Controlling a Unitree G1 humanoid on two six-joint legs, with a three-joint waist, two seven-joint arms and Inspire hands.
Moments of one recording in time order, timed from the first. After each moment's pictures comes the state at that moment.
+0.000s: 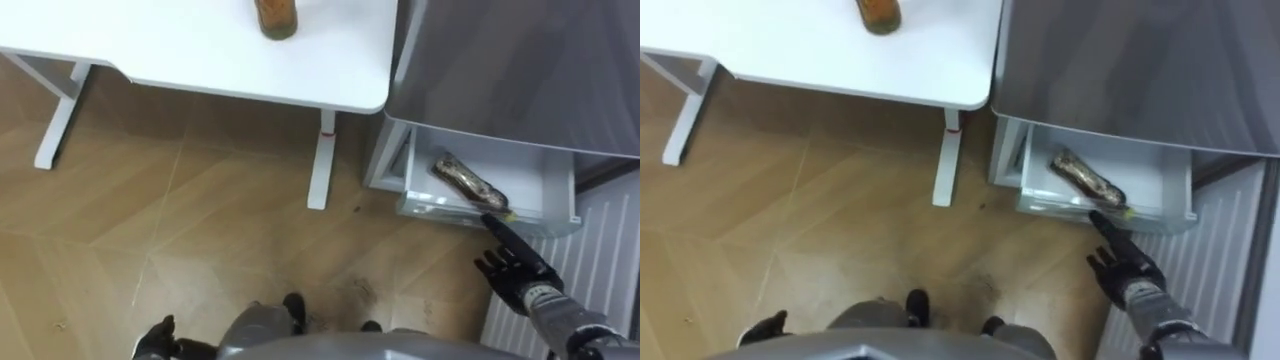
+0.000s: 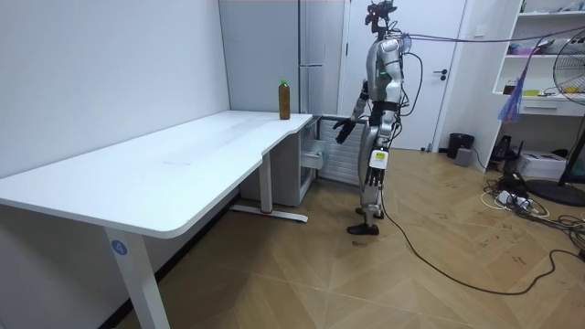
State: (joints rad) left arm 0.16 0.26 -0.05 1.13 -0.08 0.02 0.05; right arm -0.12 -0.35 -0.04 1.34 1.15 0.05 0.25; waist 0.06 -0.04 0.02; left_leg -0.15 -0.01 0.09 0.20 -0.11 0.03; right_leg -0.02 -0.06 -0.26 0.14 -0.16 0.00
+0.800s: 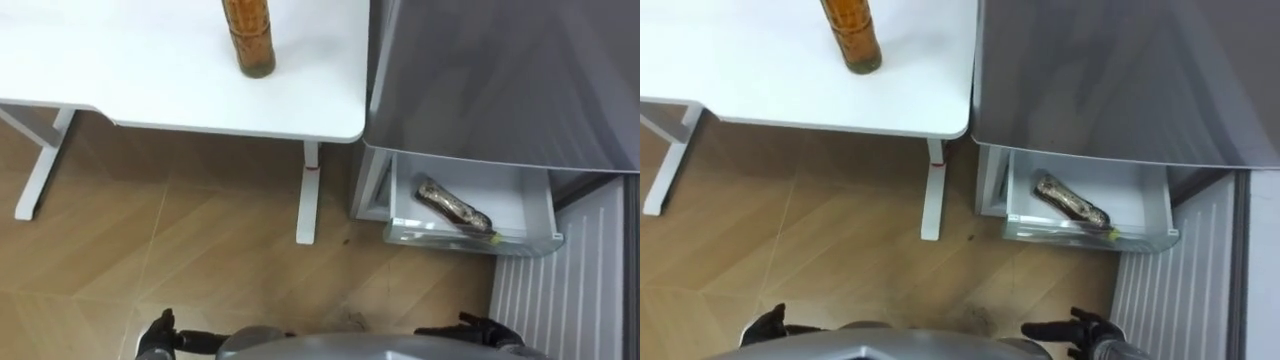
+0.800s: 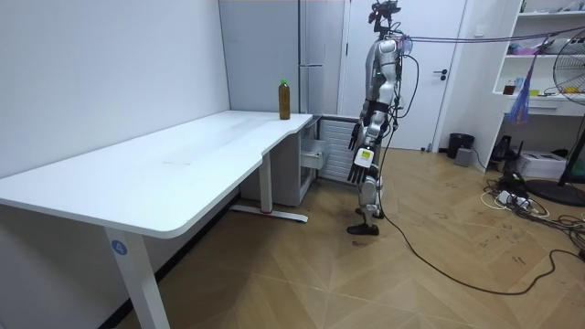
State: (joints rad) left arm 0.15 0.22 0.04 1.13 -0.07 -0.01 0.08; right arm 0.03 -0.24 0.07 1.31 0.30 0.02 0.12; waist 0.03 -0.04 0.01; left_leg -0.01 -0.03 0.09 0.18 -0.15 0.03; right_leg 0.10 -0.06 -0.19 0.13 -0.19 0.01
